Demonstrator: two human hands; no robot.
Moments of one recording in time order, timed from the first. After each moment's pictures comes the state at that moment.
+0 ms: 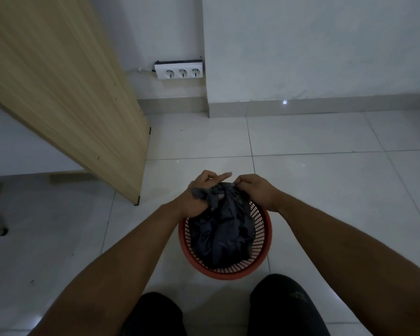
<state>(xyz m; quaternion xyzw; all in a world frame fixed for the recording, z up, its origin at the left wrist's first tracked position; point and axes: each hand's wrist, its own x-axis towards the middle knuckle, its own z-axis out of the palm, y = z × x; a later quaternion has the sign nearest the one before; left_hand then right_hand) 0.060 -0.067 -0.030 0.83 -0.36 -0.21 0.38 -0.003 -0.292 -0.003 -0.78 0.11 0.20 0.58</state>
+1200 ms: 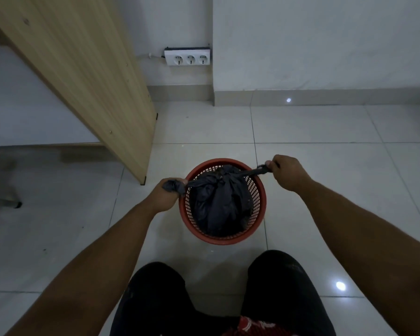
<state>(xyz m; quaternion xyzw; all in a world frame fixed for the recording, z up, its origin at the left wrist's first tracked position) 0.016 0.030 -0.046 0.80 -0.06 -0.26 0.54 -0.042 -0.337 0.000 -0.94 0.18 0.07 0.30</state>
